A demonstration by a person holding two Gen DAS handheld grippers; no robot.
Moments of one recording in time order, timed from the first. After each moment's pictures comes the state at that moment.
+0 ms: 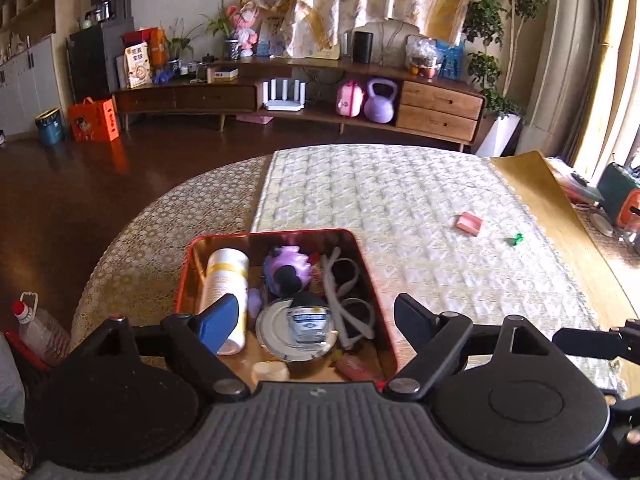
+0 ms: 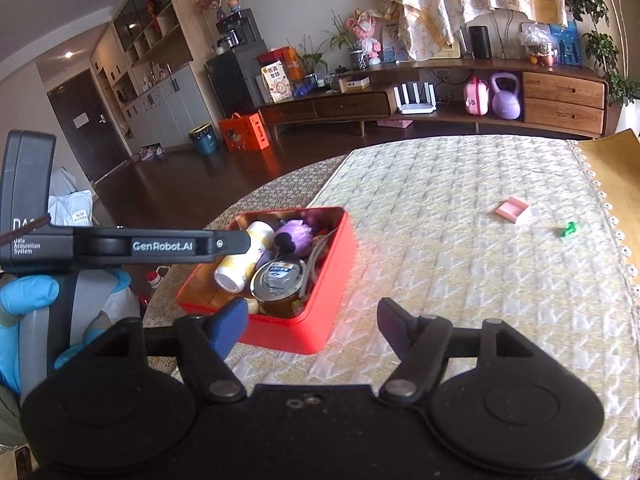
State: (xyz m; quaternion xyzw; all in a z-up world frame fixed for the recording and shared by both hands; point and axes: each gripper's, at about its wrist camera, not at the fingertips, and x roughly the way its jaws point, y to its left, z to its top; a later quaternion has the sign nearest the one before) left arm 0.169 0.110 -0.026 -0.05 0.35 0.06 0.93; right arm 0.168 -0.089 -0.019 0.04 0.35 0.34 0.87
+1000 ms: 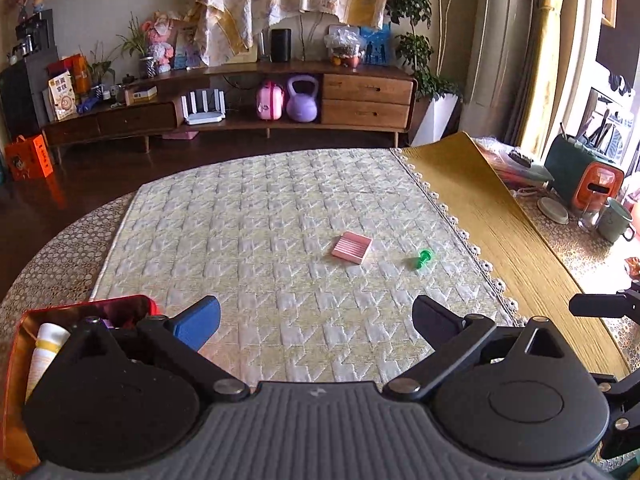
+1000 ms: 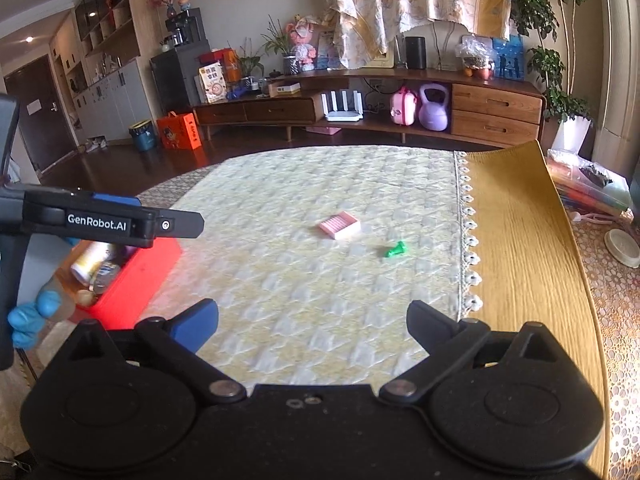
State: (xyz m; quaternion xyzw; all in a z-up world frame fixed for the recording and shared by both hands) left arm 0.290 -0.041 -0.041 -0.01 0.36 -0.02 0.93; right arm 0.262 -0.232 -0.047 -0.02 0.34 0.27 0.90
